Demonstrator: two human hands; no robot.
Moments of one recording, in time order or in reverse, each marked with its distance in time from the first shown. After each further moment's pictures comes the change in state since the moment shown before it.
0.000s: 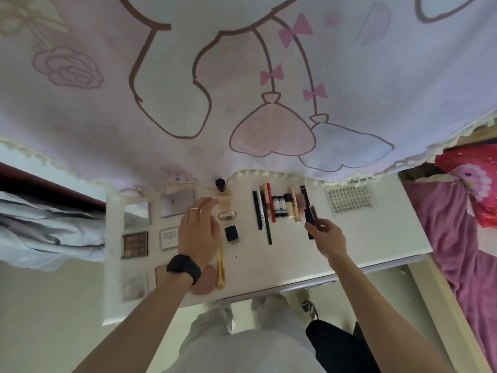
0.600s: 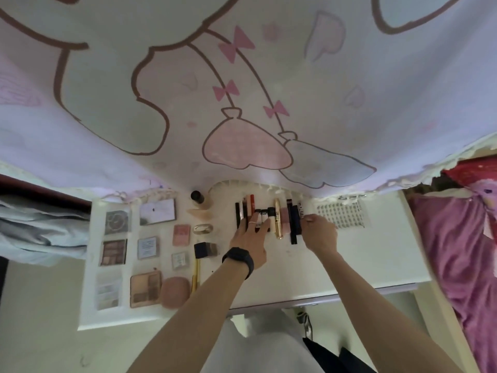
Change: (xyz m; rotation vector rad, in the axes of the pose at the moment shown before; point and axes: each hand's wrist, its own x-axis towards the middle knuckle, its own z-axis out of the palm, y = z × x) left_hand 0.029 0.106 0.138 0.249 -0.858 -0.127; right_hand 0.088 -0.017 -0.024 -0.426 -0.029 -0.177
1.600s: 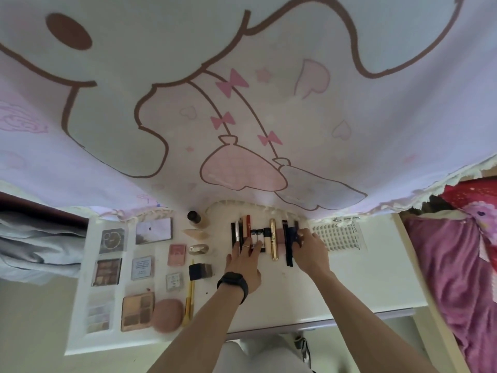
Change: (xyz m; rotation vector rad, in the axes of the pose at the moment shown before) left_hand 0.003 -0.002 0.012 -0.040 -0.024 -0.069; right_hand 0.001 -0.008 0.000 -0.032 -0.040 -0.085
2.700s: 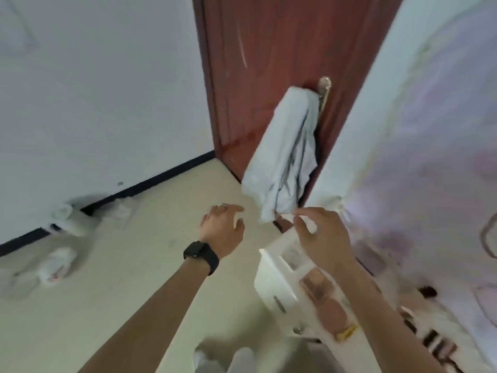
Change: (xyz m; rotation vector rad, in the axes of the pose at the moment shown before) left_hand -0.427 -0.341 0.010 -0.604 1.015 -0.862; right_hand -0.359 -0.368 0.155 -0.158 -0.364 -1.347
